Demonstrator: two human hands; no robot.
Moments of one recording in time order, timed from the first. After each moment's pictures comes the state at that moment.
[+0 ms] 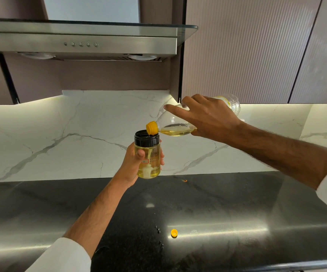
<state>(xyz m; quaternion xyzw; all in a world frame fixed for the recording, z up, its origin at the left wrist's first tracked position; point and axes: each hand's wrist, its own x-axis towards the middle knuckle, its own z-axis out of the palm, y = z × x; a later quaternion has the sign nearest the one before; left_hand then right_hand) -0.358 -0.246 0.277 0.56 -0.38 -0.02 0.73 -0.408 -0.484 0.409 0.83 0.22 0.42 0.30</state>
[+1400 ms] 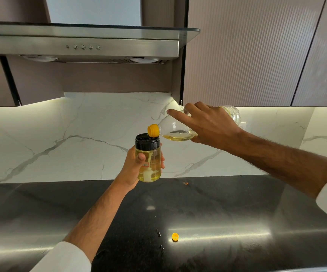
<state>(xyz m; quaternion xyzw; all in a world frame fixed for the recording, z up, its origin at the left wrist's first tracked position) -0.353 -0.247 0.274 0.56 -0.38 -0.01 0.73 -0.401 -0.484 0.396 0.84 0.21 0.43 0.25</state>
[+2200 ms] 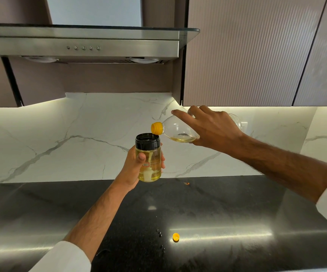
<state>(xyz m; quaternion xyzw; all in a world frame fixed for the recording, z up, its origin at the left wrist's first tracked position) -0.353 -0.247 0.273 0.57 -0.38 -0.02 0.73 -0.412 -0.484 0.393 0.91 0.13 0.32 0.24</state>
